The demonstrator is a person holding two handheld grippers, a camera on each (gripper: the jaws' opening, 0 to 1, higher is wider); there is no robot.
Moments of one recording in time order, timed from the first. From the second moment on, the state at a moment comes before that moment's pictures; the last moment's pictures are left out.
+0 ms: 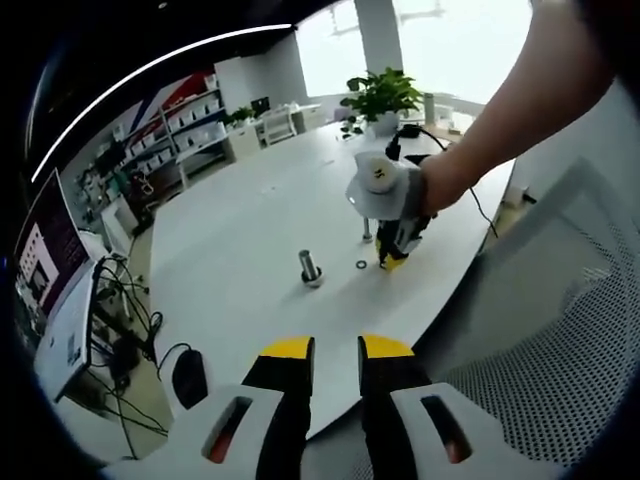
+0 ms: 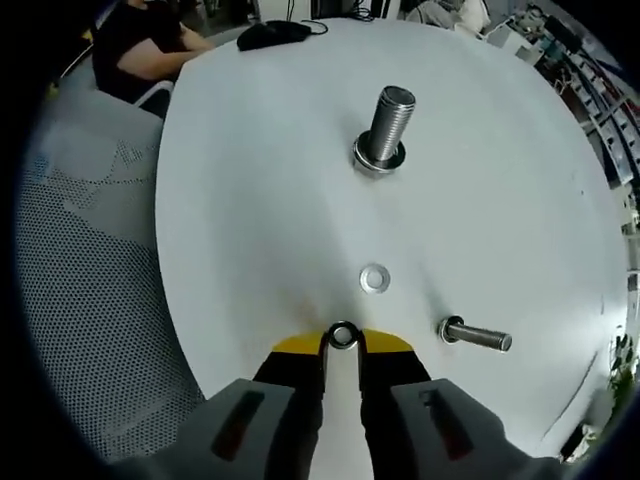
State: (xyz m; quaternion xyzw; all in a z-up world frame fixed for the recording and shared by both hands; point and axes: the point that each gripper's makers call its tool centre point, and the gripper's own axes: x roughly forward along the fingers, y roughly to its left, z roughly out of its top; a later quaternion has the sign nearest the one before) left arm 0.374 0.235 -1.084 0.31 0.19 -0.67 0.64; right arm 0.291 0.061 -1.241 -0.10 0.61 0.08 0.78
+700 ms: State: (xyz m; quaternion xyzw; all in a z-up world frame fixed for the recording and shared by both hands) left arm 0.371 0.235 -1.081 0.31 0.19 -0.68 0.64; right arm 0.285 0.028 -1.215 -0.06 0.59 0.01 0.80
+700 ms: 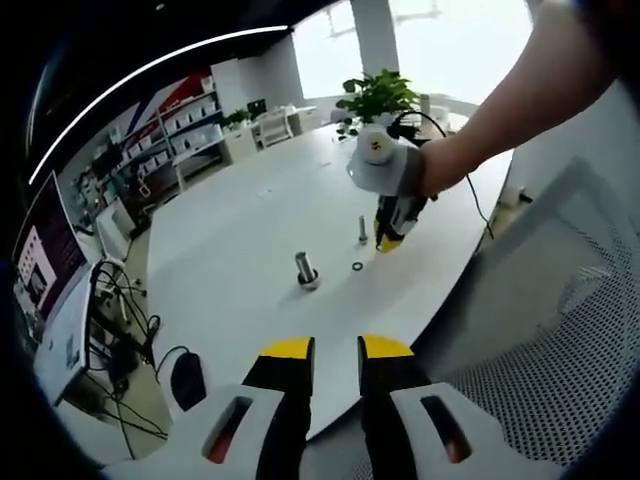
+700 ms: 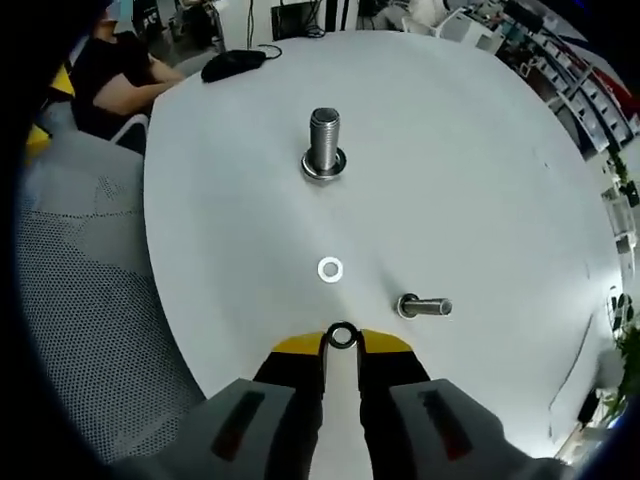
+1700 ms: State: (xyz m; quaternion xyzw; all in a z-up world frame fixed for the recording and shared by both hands) left arm 0.370 0.236 -1.080 0.31 0.19 -0.68 0.64; right arm 0.290 -0.011 -1.170 -0.07 0.56 -0.05 0.82
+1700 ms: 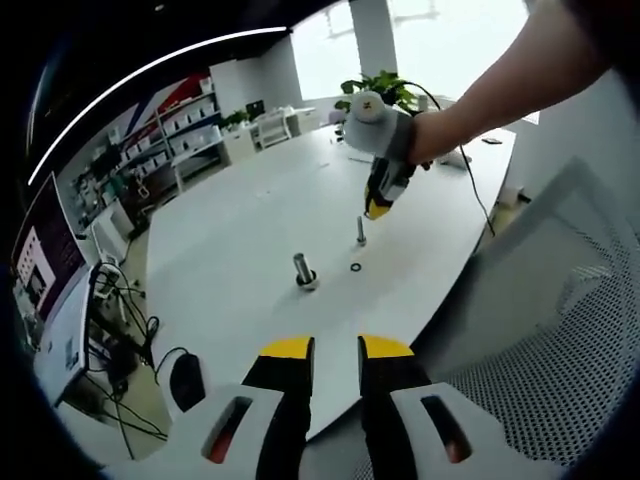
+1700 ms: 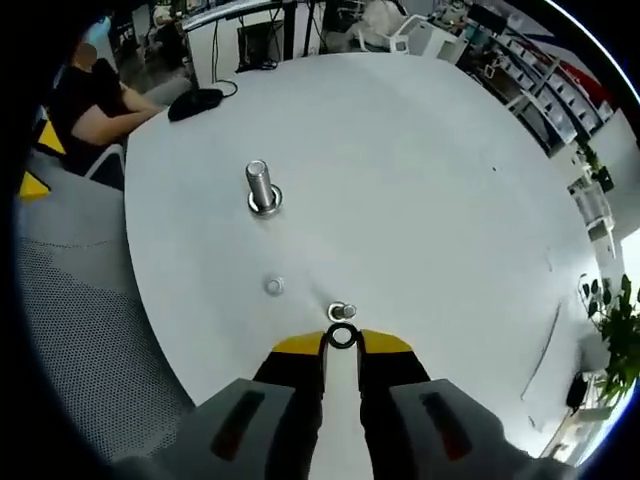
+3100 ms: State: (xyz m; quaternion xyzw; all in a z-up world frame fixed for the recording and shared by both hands) left arm 0.374 0.238 -1.087 0.32 0.20 -0.67 0.64; right arm 0.307 -0.008 -1.179 -0.10 0.56 -0.01 0.83
